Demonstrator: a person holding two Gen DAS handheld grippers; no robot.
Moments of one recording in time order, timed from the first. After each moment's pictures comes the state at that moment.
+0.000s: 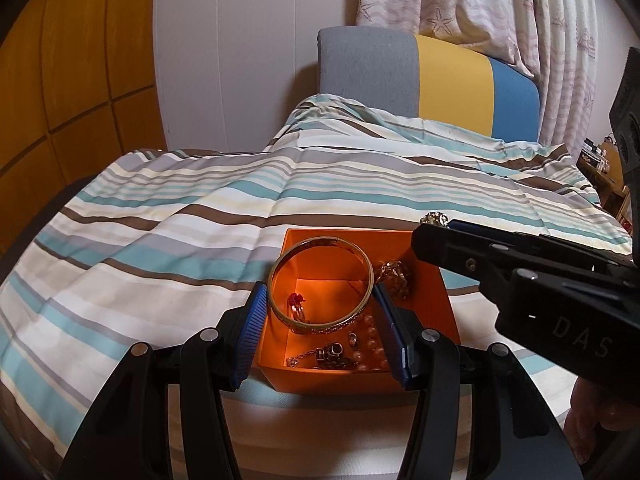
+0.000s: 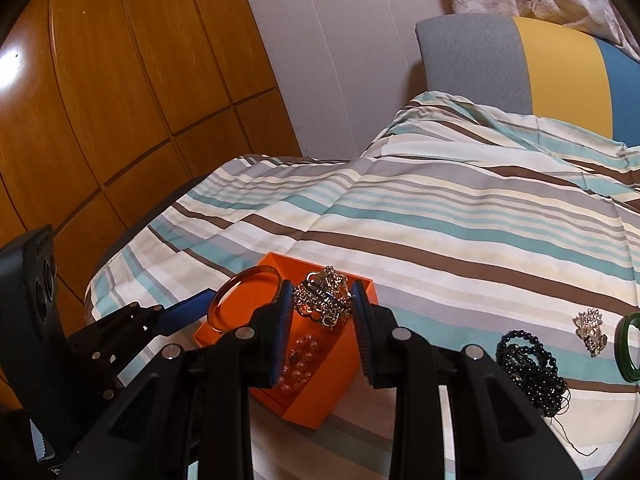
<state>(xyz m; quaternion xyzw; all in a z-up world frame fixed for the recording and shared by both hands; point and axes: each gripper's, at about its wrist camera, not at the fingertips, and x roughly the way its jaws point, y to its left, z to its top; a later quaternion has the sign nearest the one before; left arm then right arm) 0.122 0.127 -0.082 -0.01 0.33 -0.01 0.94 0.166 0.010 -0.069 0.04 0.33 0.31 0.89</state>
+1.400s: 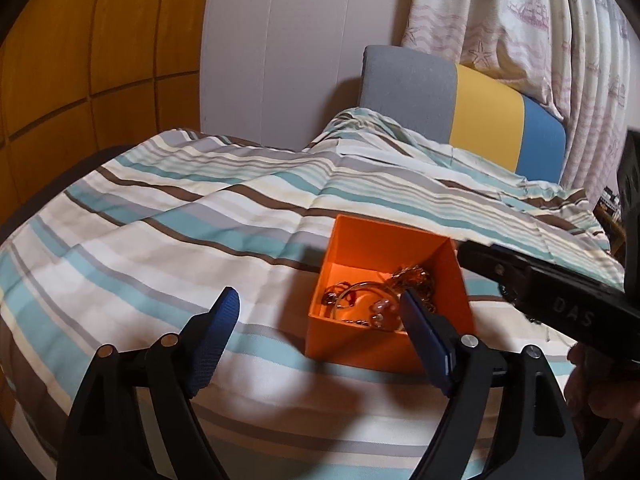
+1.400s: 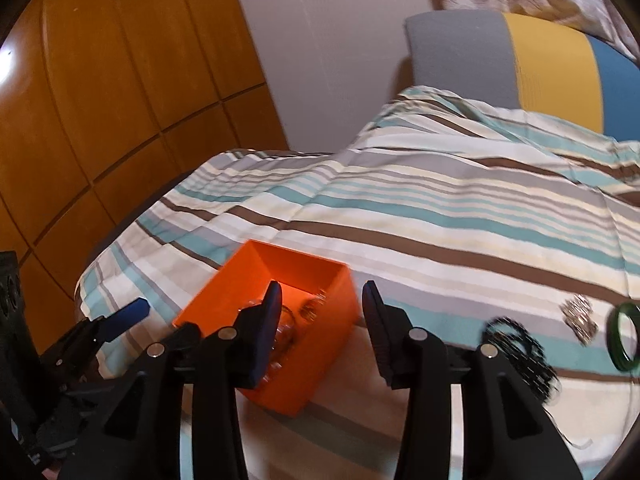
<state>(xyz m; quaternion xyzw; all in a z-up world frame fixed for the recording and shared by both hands) 0.086 0.149 -0.080 -0.08 0.31 0.05 0.95 0.161 -0.016 -0.077 0.06 0.34 0.28 0.90</state>
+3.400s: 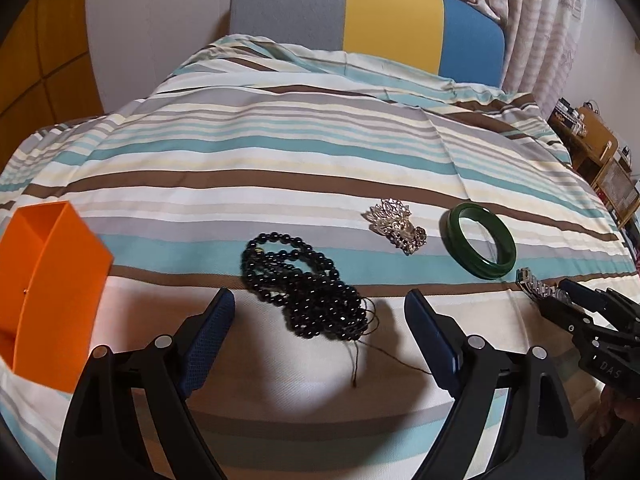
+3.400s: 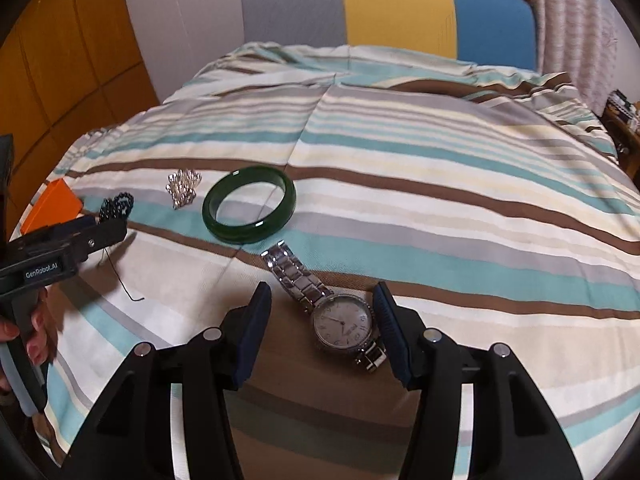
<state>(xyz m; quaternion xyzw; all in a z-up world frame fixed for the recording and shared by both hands) 0.181 -0.071 -0.124 -0.02 0.43 -0.07 0.90 0.151 -0.314 -0.138 0.02 0.43 0.12 0.89</state>
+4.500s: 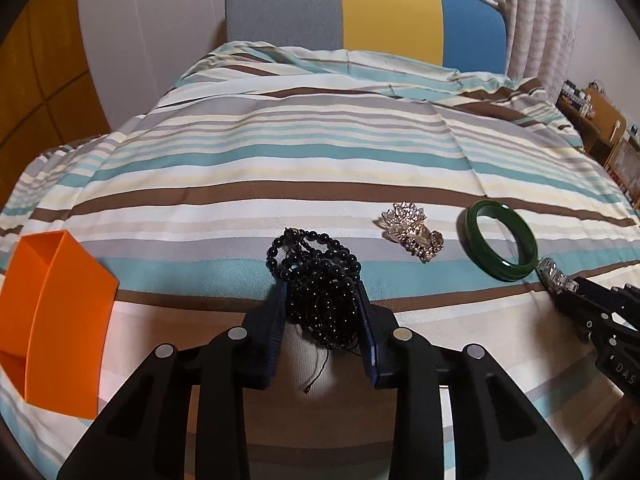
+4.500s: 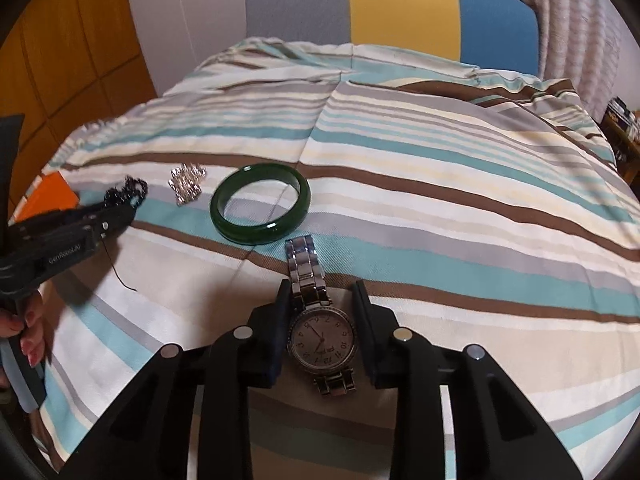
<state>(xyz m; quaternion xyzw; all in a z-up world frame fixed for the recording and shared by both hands) 0.193 -0.074 -0.126 0.01 0.43 -0.06 0.90 0.148 -0.297 -0.134 0.02 0.42 0.11 0.90</state>
